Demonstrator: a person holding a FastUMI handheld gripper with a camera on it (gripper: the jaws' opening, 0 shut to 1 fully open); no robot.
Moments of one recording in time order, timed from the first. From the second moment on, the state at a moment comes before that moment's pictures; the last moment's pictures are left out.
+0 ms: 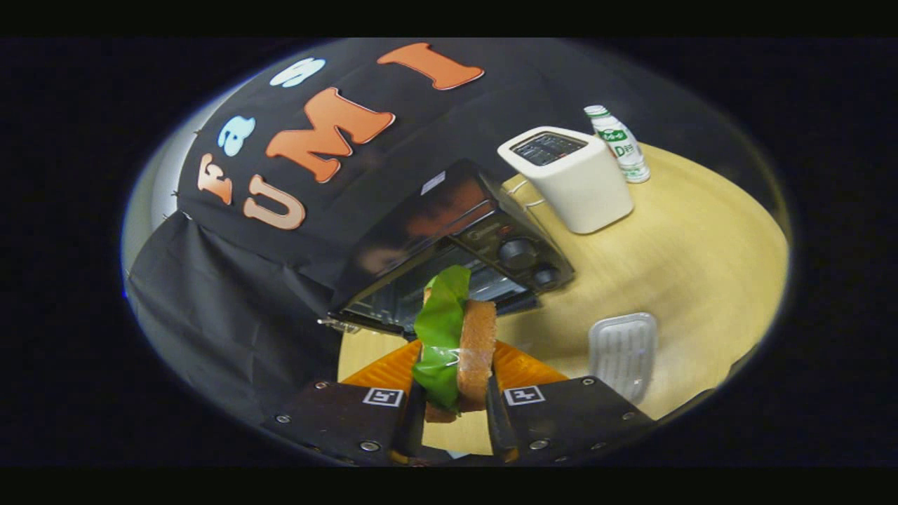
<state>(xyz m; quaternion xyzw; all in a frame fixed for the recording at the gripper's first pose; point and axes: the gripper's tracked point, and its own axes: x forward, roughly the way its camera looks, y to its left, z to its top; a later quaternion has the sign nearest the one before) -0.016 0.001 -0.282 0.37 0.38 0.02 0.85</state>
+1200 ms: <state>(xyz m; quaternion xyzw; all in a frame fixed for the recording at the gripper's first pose) 0.121 0.076 -0.355 0.54 0.27 -0.02 0.80</state>
